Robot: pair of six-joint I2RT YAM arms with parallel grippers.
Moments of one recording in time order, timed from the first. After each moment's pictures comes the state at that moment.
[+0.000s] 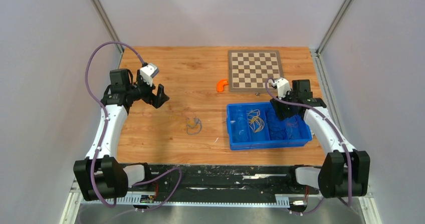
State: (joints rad) left arm 0.11 1.19 1.00 -0.51 0.70 0.45; right arm 0.07 1.22 0.88 -0.60 -0.17 -0.47
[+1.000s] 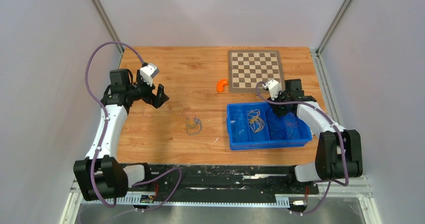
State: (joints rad) left arm 0.11 1.19 1.00 -0.51 0.70 0.45; right arm 0.08 1.41 0.86 -0.43 -0.20 -0.60
